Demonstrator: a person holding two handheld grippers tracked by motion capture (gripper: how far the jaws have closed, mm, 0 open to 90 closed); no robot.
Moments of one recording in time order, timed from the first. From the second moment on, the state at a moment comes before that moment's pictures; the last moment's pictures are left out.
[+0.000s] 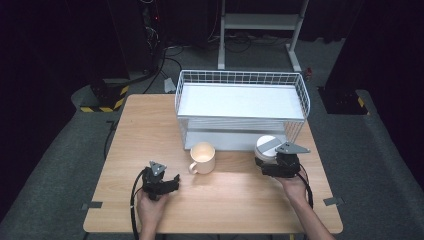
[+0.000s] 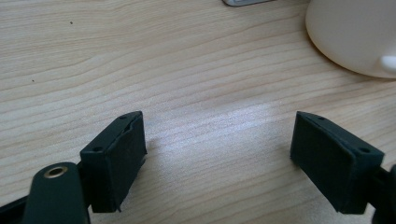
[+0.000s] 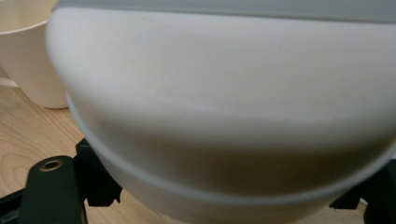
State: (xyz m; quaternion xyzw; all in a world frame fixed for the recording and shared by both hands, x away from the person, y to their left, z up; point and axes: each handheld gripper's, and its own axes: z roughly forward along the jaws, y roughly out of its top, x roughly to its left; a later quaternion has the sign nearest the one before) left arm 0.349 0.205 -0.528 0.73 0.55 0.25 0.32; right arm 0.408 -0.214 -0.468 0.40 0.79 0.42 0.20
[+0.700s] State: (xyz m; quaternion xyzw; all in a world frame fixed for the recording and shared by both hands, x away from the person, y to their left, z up) left arm 0.350 0.205 -0.528 0.73 0.55 0.25 0.32; right arm 0.439 -0.211 -0.475 0.44 0.76 0.42 0.20
